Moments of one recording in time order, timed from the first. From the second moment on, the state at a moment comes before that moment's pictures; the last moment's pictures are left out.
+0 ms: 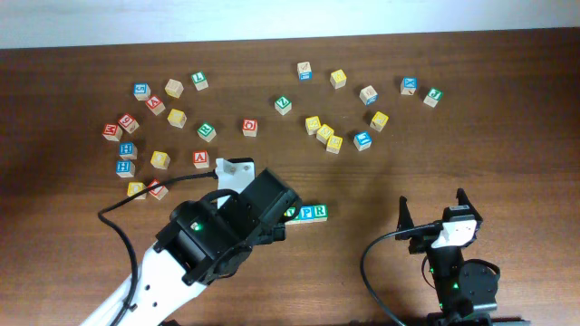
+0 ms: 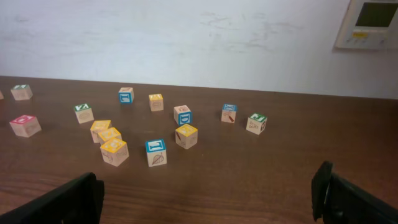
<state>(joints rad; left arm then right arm) -0.82 1.26 1.31 -1.30 -0.36 -0.81 0.05 0.01 0.01 -0.07 -0.01 -0.02</state>
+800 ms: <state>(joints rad) -0.75 1.22 1.31 -1.20 -0.31 -0.58 0.05 0.01 0.01 -0.07 -0.01 0.00</state>
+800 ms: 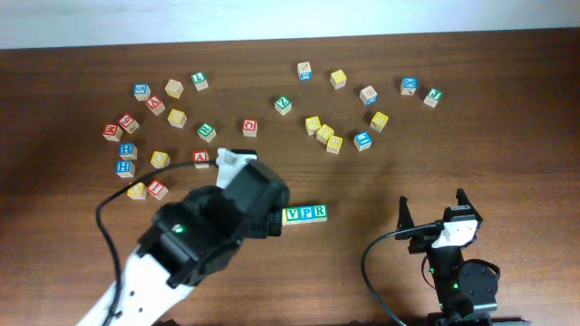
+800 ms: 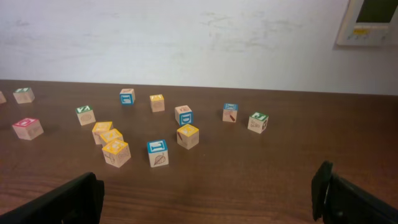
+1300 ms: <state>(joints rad) -0.23 0.51 0.55 -0.55 0.14 0.06 0.05 0.01 0.01 -0.07 0.00 0.00</state>
